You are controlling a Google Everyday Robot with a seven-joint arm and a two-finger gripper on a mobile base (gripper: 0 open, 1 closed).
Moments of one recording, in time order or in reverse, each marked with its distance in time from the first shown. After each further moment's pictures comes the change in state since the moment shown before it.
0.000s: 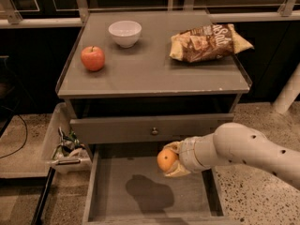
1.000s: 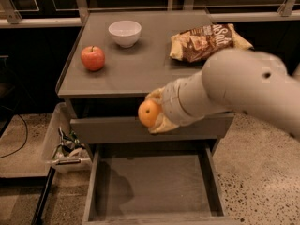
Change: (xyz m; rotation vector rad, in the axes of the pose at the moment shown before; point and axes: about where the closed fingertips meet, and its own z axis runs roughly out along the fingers) arm -0.150 -0.075 -0.122 0.138 0.068 -0.255
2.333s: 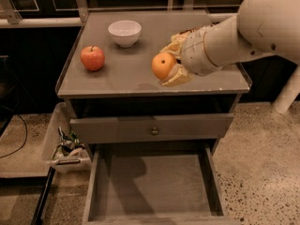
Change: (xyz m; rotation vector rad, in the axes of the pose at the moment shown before) arm 0.026 -0.117 -0.044 0.118 -0.110 0.069
